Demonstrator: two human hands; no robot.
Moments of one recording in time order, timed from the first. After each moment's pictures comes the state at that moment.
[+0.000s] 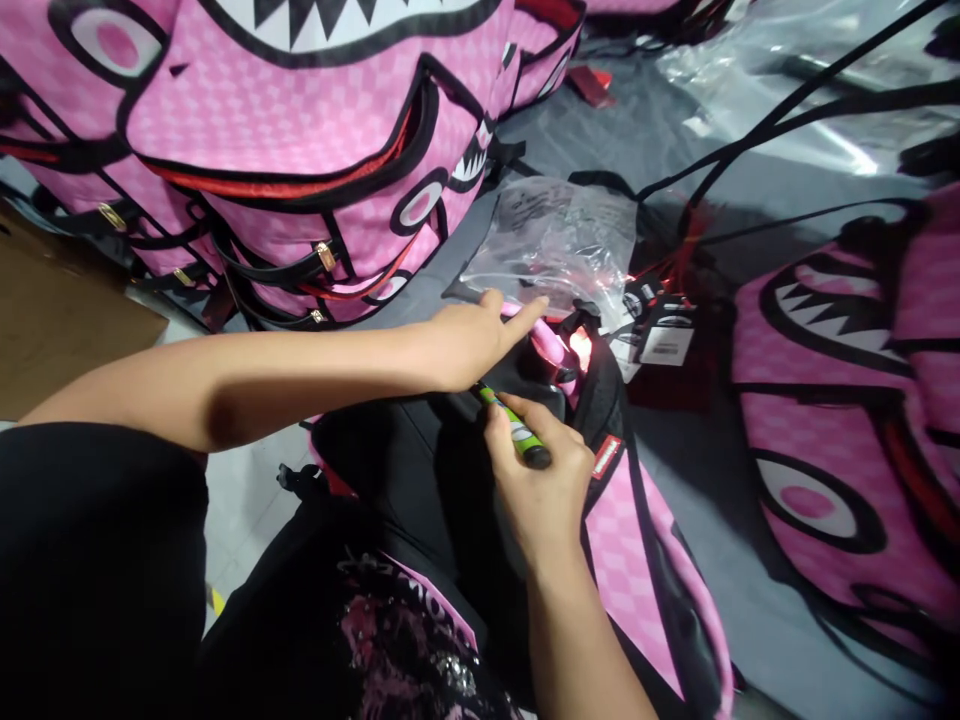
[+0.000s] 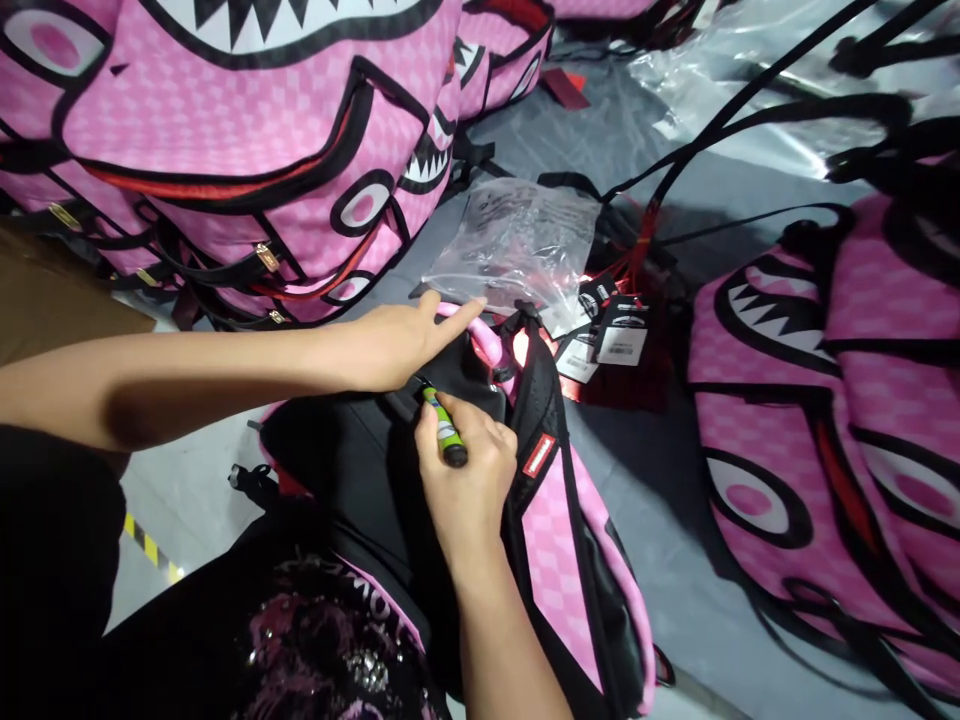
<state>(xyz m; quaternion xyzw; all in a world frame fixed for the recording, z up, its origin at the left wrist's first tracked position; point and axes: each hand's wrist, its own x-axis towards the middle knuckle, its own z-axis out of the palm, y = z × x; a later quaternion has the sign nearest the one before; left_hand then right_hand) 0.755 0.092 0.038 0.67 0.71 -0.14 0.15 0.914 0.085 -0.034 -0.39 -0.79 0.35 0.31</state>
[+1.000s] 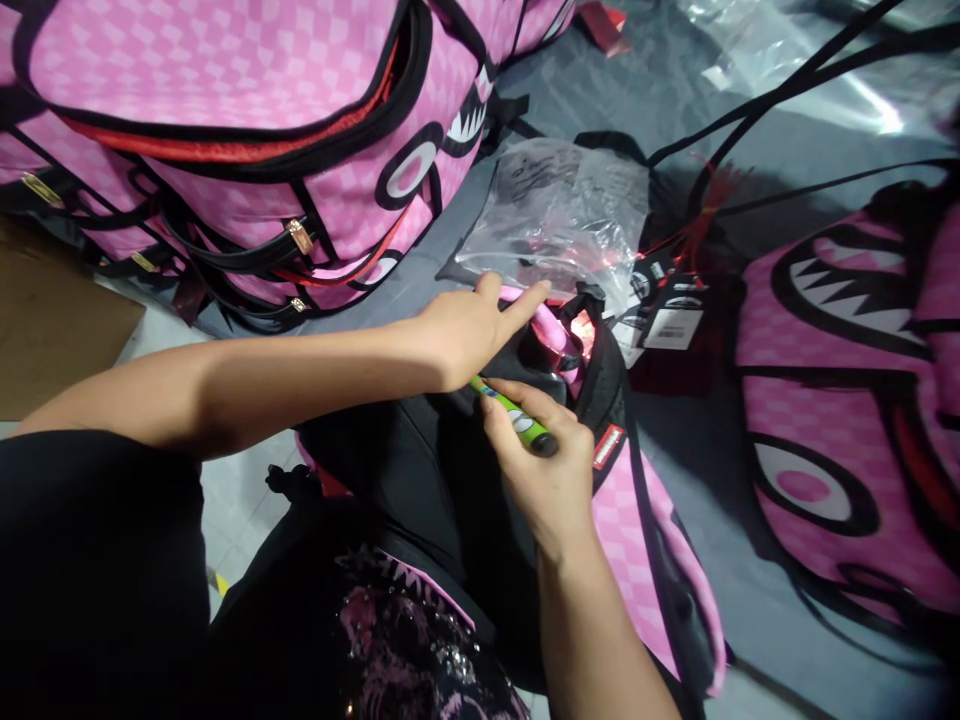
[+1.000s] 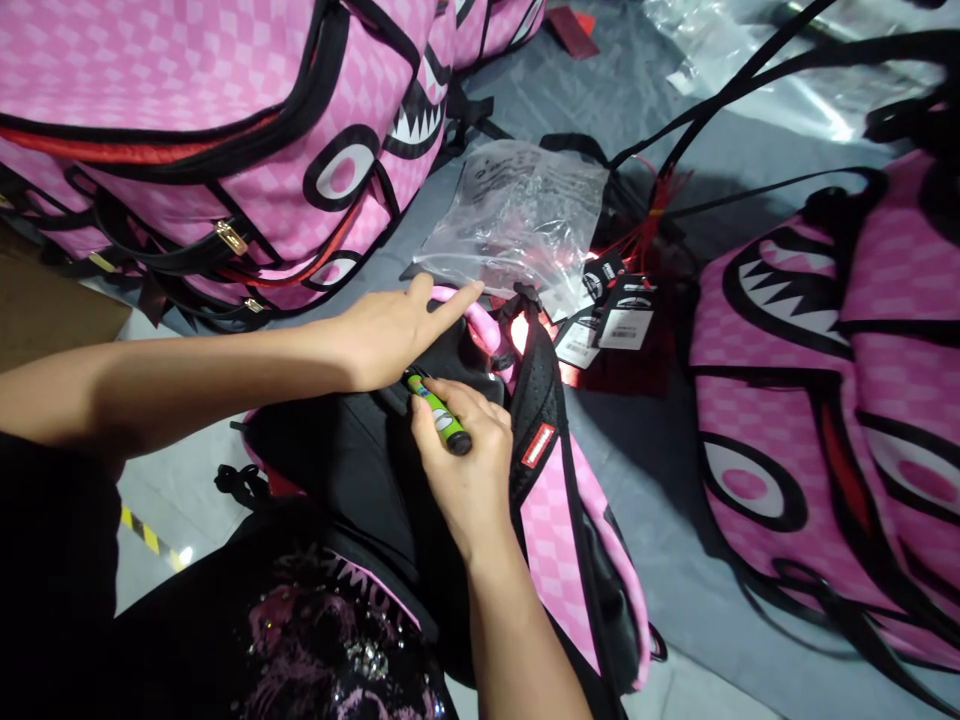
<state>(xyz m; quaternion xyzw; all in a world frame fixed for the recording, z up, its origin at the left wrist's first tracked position) 0.752 0.103 0.031 0.65 0.72 -0.14 0.18 0.916 0.095 -0.044 -0.39 -0.78 0.39 0.29</state>
